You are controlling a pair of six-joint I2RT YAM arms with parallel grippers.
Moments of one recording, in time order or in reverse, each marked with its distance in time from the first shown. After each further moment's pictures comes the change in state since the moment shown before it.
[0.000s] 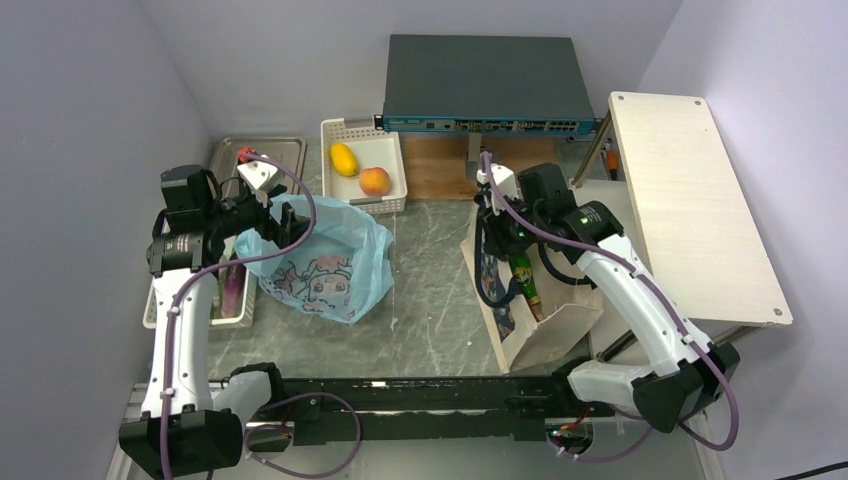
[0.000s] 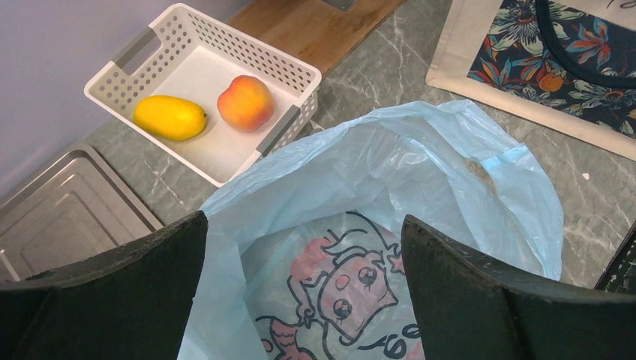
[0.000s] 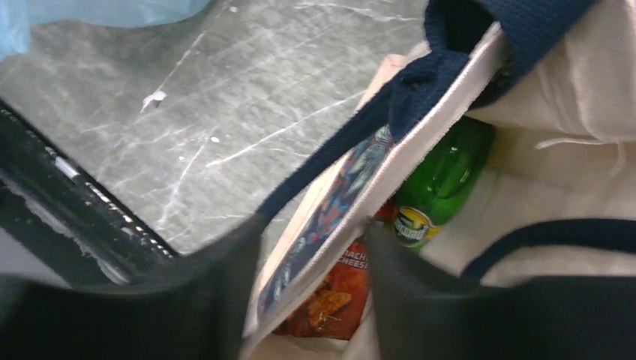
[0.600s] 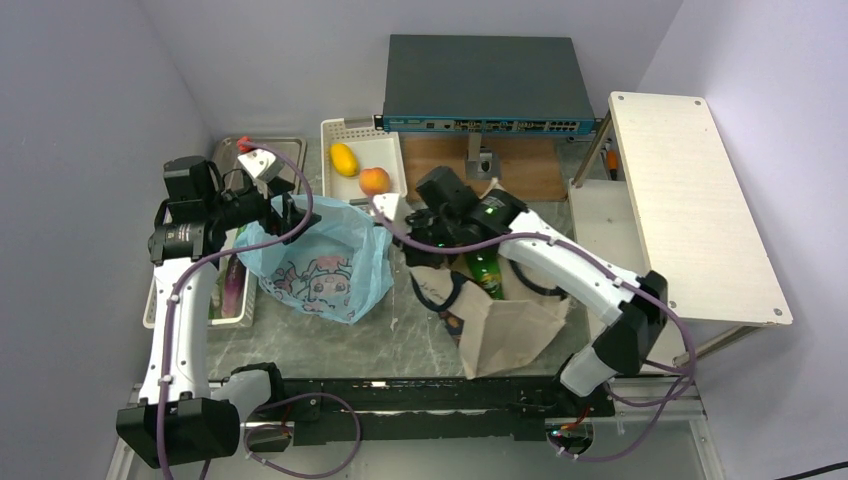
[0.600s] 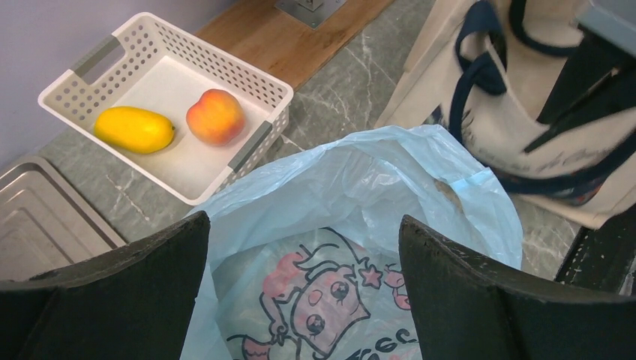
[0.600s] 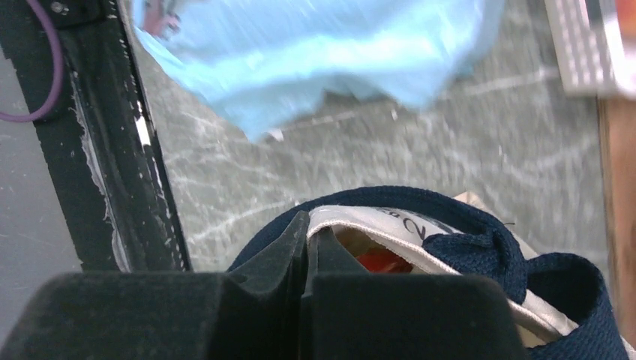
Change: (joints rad) left arm -0.019 0.053 0.044 0.003 0.057 -0.083; right arm 0.394 0.362 0.253 0.078 -0.148 -0.262
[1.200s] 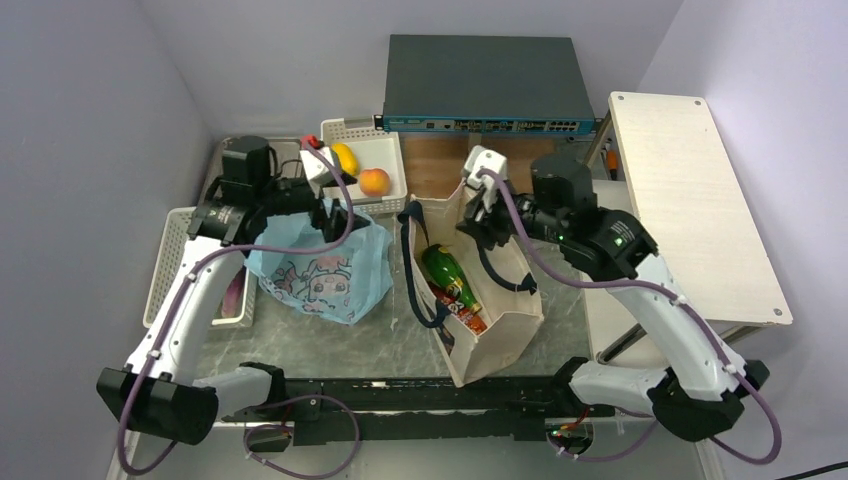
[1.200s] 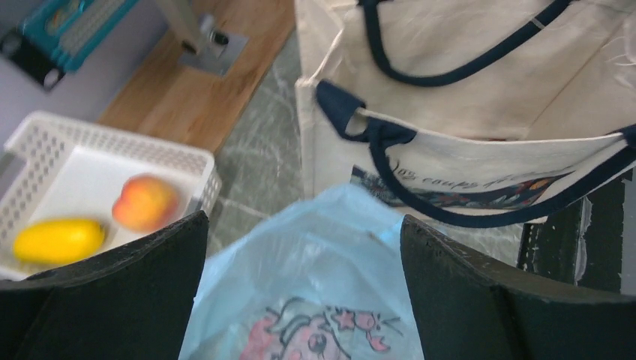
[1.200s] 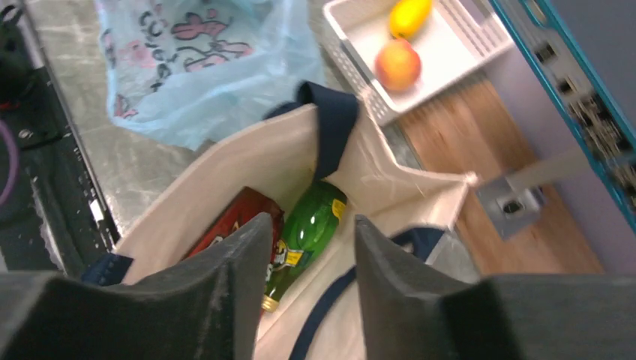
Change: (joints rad) left arm -0.331 0.109 0.104 0.056 -0.006 0.038; right arm -0.132 -0.406 -0.031 0.059 0.080 0.061
